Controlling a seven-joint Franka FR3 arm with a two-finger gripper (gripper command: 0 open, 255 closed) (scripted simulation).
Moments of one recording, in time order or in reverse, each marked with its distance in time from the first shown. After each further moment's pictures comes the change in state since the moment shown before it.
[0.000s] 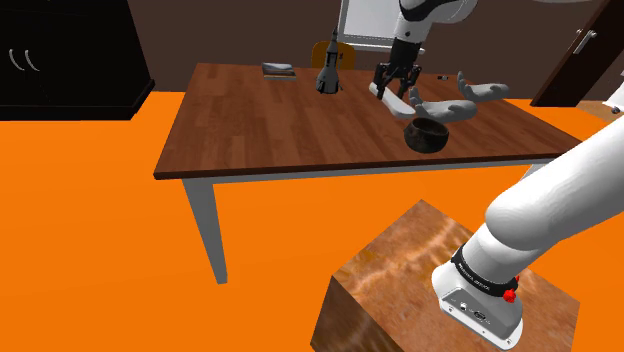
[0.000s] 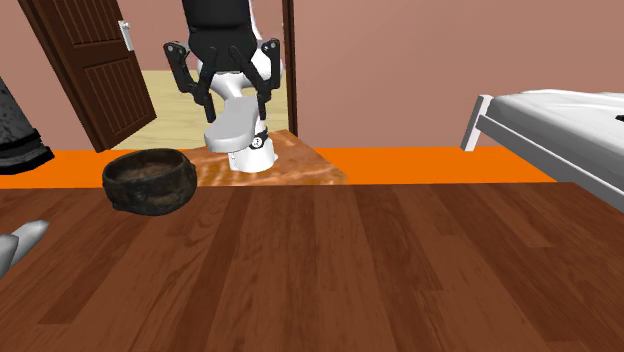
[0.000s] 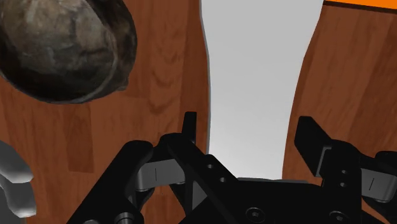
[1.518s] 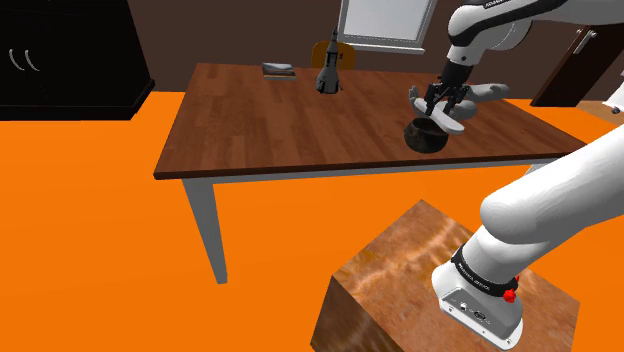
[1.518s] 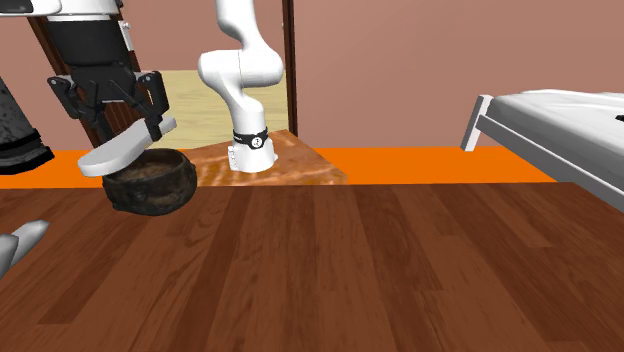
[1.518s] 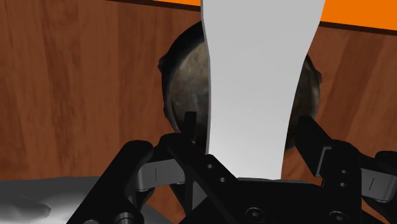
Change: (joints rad) arm -0.144 -0.063 -0.227 -0.159 -0.080 0.100 -0.328
